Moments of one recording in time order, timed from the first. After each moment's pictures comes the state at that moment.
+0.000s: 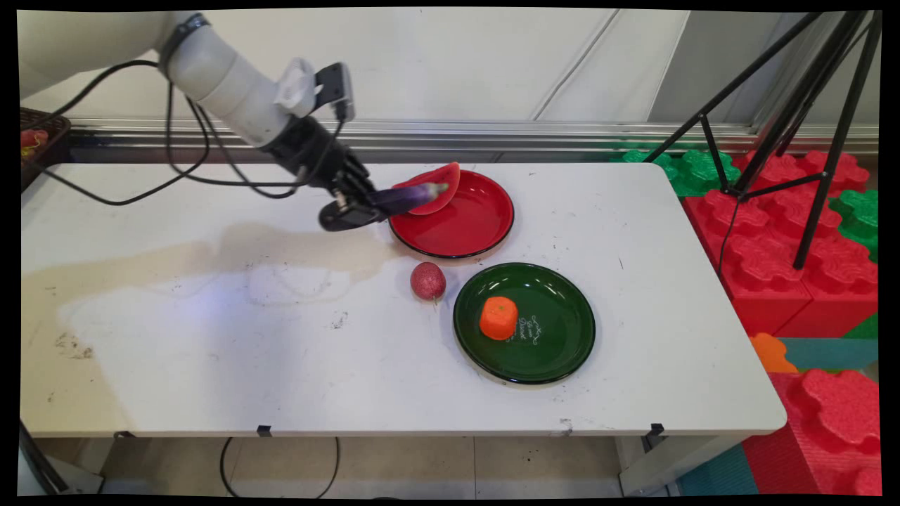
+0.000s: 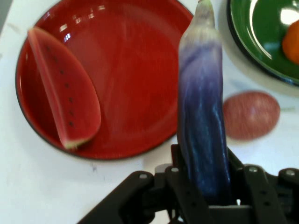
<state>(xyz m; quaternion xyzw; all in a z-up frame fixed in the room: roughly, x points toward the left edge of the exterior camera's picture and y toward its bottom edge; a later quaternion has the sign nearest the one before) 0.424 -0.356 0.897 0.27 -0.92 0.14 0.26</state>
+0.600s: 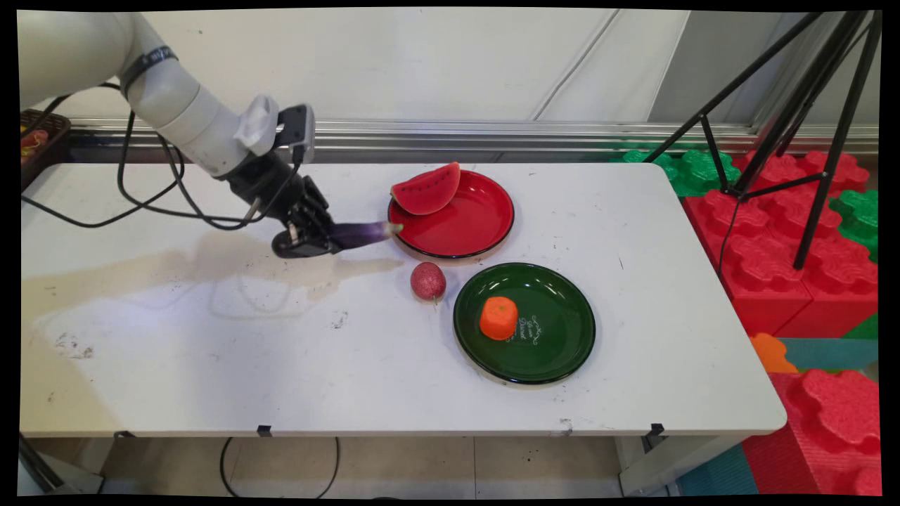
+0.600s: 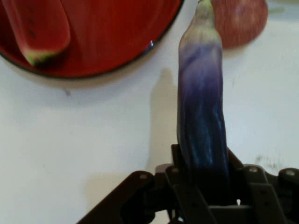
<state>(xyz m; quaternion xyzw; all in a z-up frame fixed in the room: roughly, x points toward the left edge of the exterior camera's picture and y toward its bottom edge) 0.460 -0.323 0.870 0.25 -0.94 0.11 0.20</state>
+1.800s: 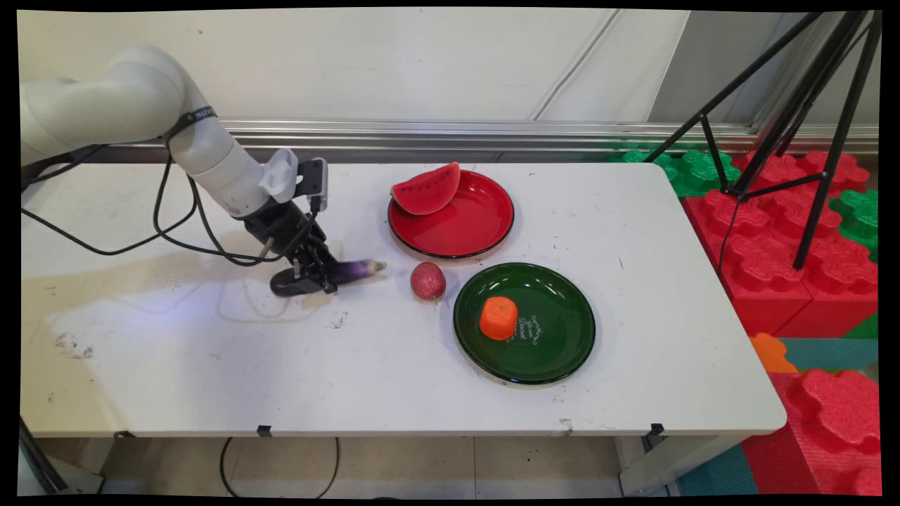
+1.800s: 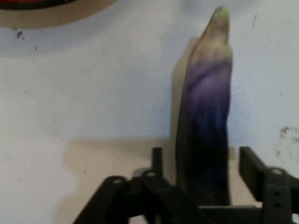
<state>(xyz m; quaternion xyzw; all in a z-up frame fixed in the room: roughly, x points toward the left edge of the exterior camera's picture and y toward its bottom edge) 0.462 -0.335 0.796 0.26 -0.95 0.07 0.16</state>
